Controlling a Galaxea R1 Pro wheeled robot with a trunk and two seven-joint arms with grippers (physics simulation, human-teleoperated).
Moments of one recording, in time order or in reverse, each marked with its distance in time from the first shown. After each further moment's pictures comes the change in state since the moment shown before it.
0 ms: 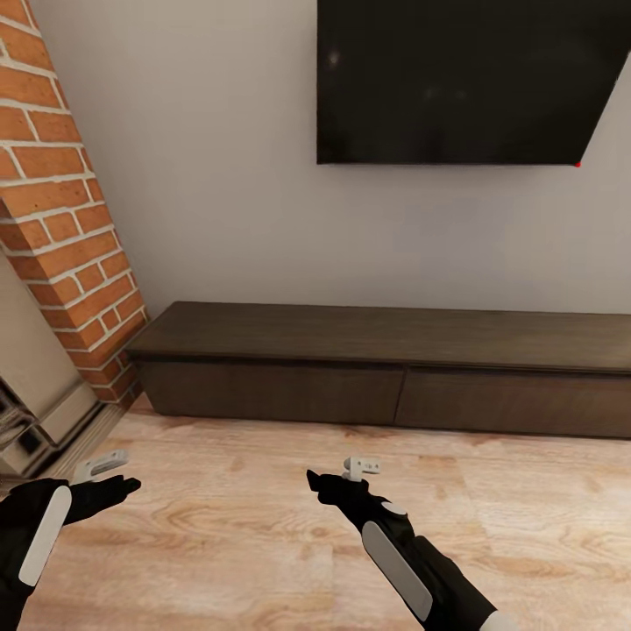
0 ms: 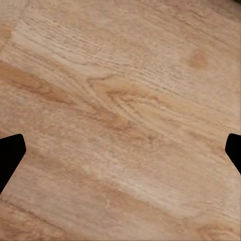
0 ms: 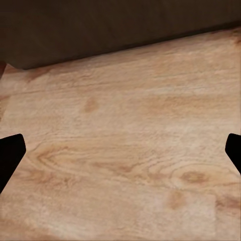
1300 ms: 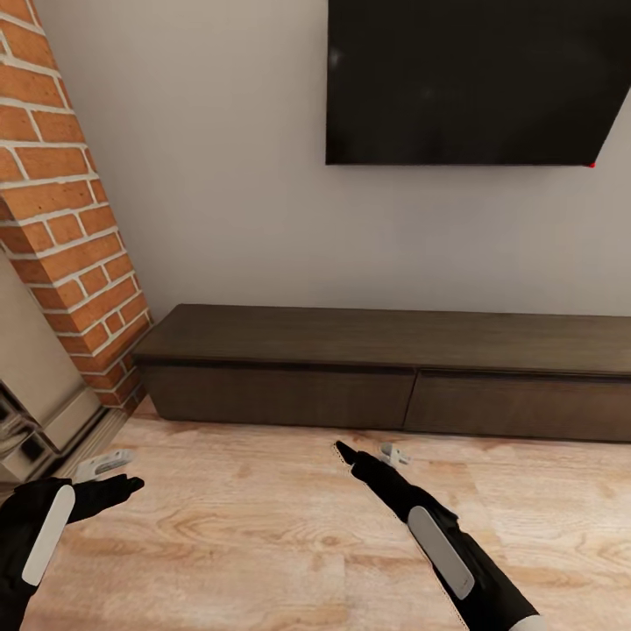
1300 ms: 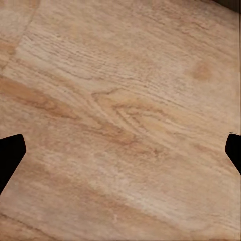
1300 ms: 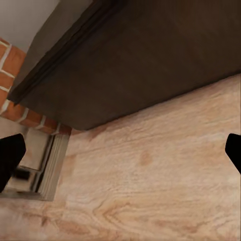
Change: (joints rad) left arm 0.000 -0.004 -0.014 -0.008 -0.001 0.000 -0.001; right arm 0.027 -0.069 -0.247 0.030 -0.134 -0.077 0.390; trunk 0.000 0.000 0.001
